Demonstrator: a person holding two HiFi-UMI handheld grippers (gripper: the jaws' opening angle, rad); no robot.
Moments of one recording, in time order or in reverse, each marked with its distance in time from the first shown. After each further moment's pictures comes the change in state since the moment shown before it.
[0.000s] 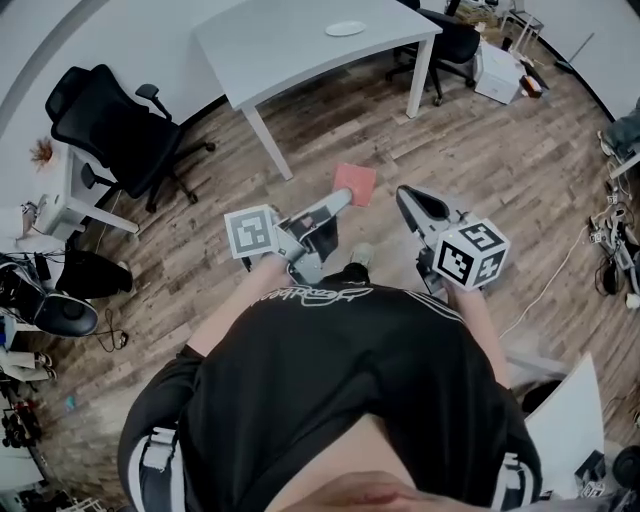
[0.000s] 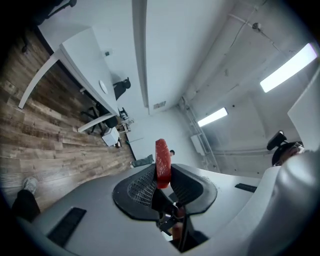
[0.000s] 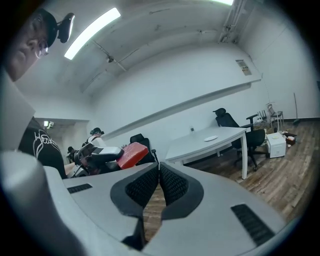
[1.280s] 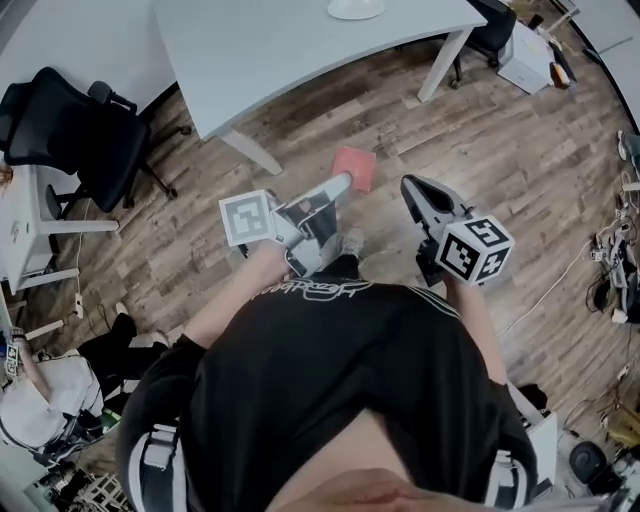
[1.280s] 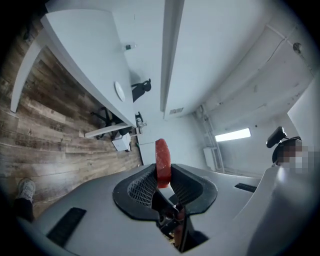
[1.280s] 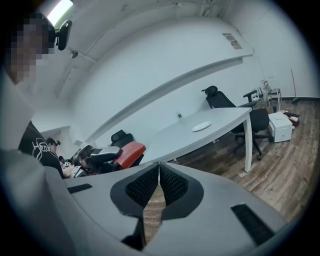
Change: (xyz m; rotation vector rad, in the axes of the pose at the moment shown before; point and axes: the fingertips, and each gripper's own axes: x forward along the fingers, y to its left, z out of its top) left arm 0.099 0.178 0.194 -0.177 -0.028 0.083; right arm 0.200 -0.186 0.019 0.166 0.138 -0.039
